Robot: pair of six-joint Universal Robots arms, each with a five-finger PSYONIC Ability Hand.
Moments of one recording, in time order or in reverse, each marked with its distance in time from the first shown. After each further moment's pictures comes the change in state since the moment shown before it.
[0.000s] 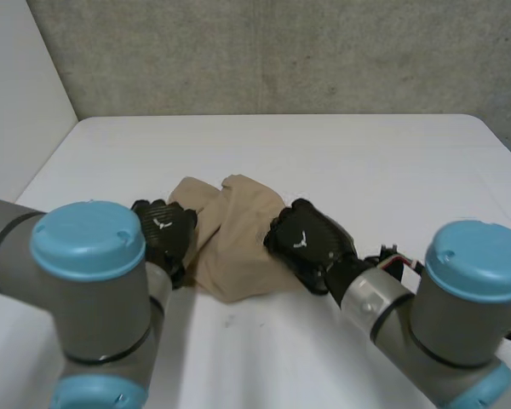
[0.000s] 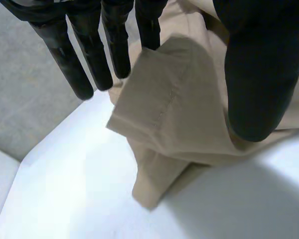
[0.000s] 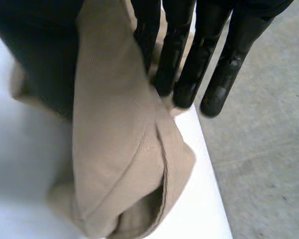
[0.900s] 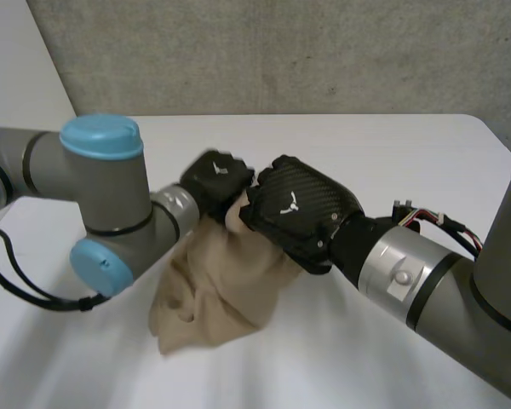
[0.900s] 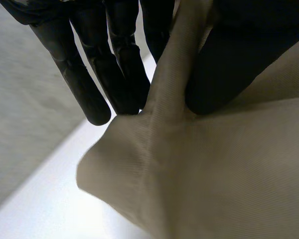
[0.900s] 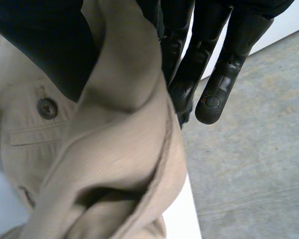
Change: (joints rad) left arm 0.169 -0.326 0.549 -0.148 0.620 0.118; right arm 0.017 -0.208 -0.208 0.386 -0.122 0.017; left_hand 0.666 0.702 0.681 0.714 0.682; right_hand 0.370 0.516 0.506 0.514 0.450
